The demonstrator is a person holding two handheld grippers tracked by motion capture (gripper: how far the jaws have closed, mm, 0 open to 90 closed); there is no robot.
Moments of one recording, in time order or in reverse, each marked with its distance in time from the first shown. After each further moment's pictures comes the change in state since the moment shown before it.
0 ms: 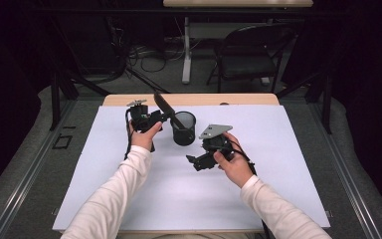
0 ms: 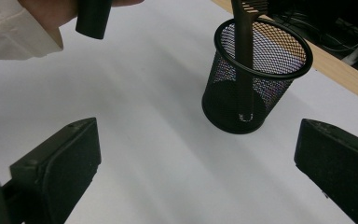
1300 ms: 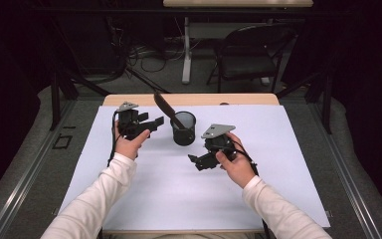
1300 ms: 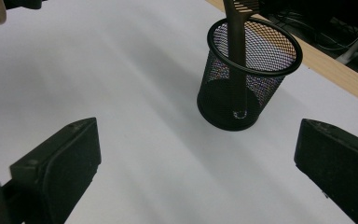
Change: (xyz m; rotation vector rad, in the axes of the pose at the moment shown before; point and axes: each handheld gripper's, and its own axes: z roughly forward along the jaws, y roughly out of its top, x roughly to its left) left arm 0.000 0.003 -0.049 0.049 0.007 0.200; right arm -0.002 -0.001 -0.006 0.001 -0.013 0.008
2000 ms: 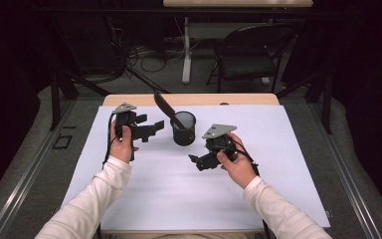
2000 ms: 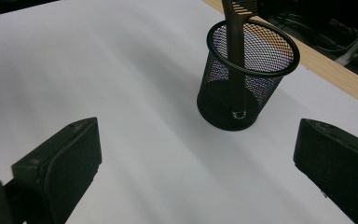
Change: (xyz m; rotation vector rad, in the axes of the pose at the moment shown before) left arm -0.011 0.001 -0.019 0.017 -0.081 0.072; right arm 0.000 0.000 -0.004 -0.008 -0.001 0.000
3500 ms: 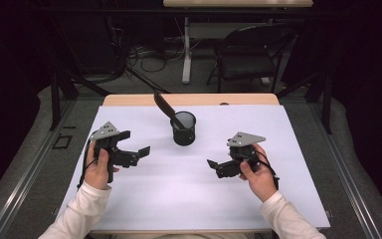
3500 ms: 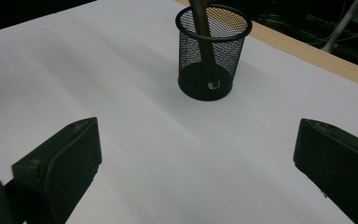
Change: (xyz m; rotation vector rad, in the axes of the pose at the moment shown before) left arm -0.010 -0.043 -0.069 0.022 -0.048 0.154; right arm -0.012 -0.040 -0.048 -0.061 -0.044 0.102
